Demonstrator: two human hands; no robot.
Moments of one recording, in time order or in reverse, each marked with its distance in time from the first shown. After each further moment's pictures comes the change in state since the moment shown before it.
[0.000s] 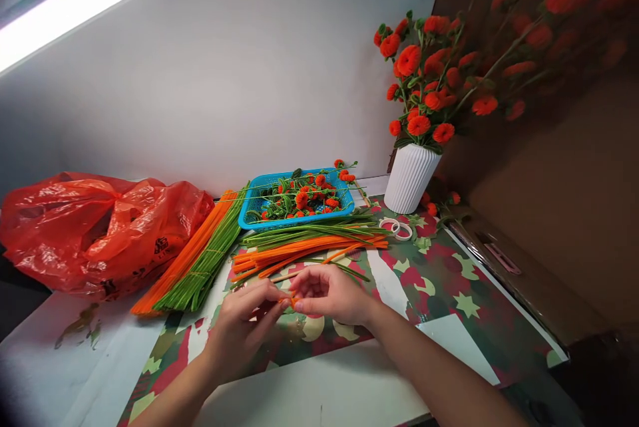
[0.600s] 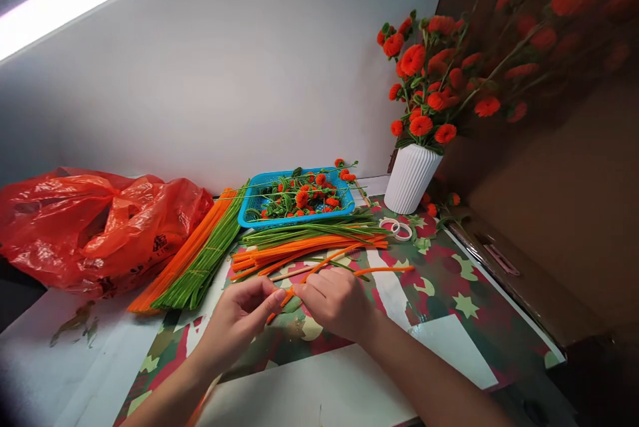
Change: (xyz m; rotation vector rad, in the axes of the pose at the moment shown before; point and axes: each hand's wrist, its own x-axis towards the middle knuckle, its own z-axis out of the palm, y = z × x) left_hand 0.004 0.008 -0.002 -0.441 -0.053 -0.457; right_hand -0.008 0.008 0.006 -1.338 0.380 -0.780
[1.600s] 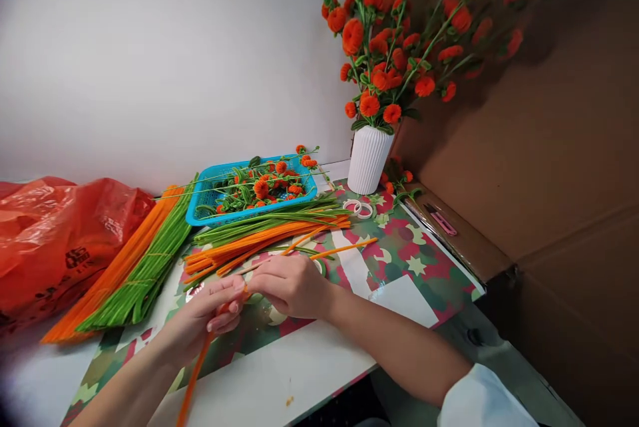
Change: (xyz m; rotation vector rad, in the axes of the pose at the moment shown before) left_hand 0.016 -0.017 -0.006 -0.453 -0.265 -0.435; right_hand 0.002 0.002 0.007 0.392 -0.037 -0.004
